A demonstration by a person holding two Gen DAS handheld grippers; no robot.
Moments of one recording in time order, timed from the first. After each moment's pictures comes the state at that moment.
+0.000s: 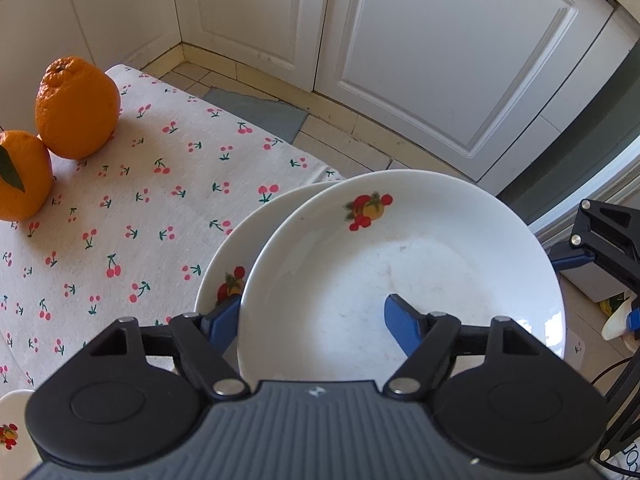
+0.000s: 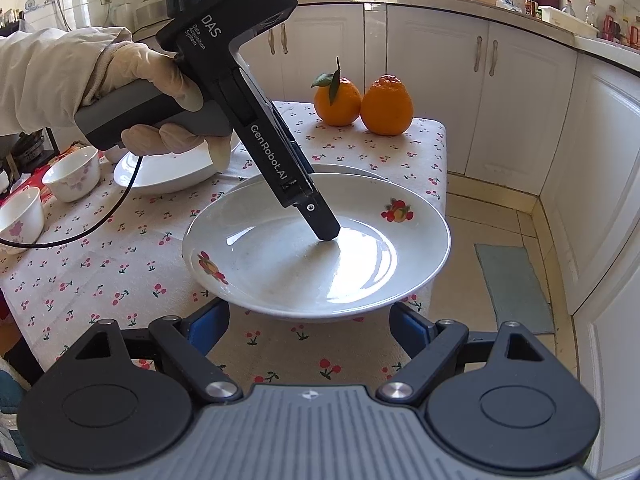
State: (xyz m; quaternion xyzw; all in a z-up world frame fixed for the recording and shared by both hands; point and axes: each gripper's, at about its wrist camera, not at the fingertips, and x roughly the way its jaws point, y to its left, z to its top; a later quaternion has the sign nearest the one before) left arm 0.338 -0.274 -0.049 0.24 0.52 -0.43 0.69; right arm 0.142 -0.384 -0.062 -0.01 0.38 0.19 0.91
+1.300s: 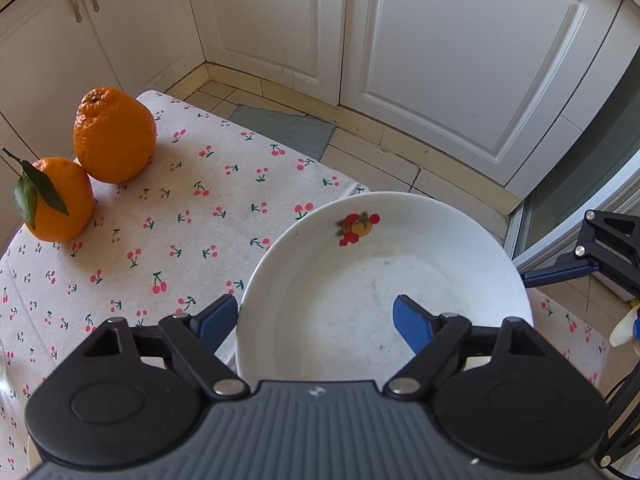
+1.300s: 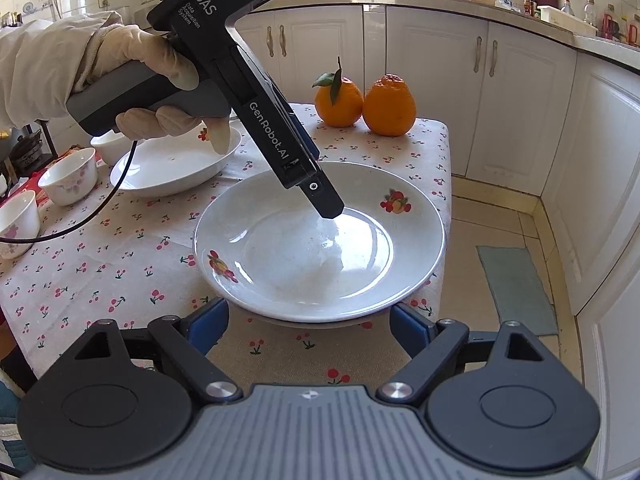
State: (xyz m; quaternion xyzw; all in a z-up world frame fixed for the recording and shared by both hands) left arm 0.339 -0.265 -0.034 0.27 0.49 -0.41 0.72; right arm 0.147 -0.377 -0.070 -0.01 0.37 0.19 0.91
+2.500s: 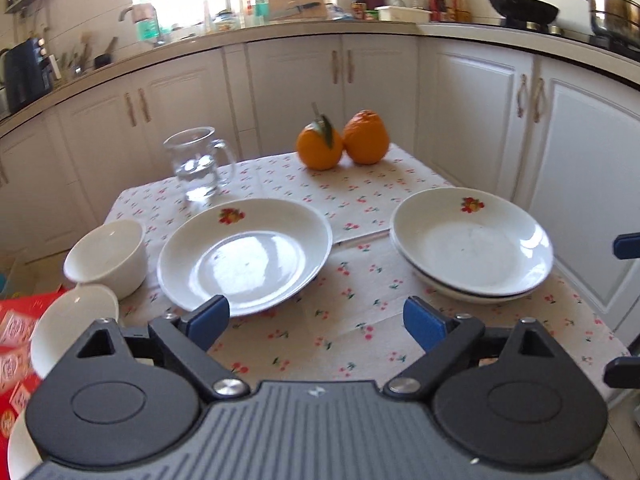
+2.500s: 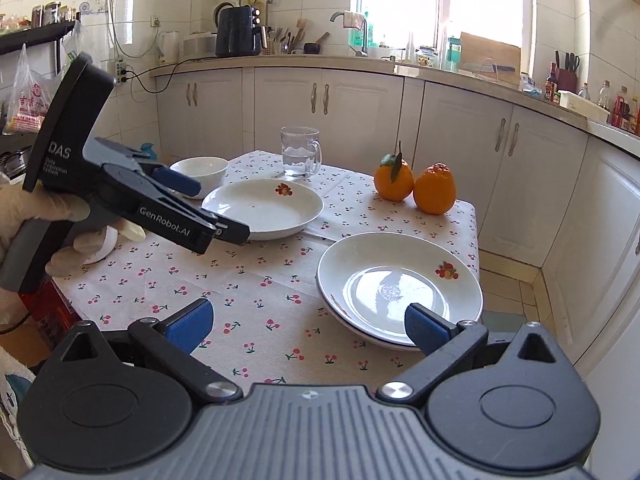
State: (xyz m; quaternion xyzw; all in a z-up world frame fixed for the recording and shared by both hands) left arm 0.152 -0.095 -0.003 0.10 0.33 -0.11 0.93; right arm 0.053 -0.319 -0.006 -0.06 0.28 0.21 0.93
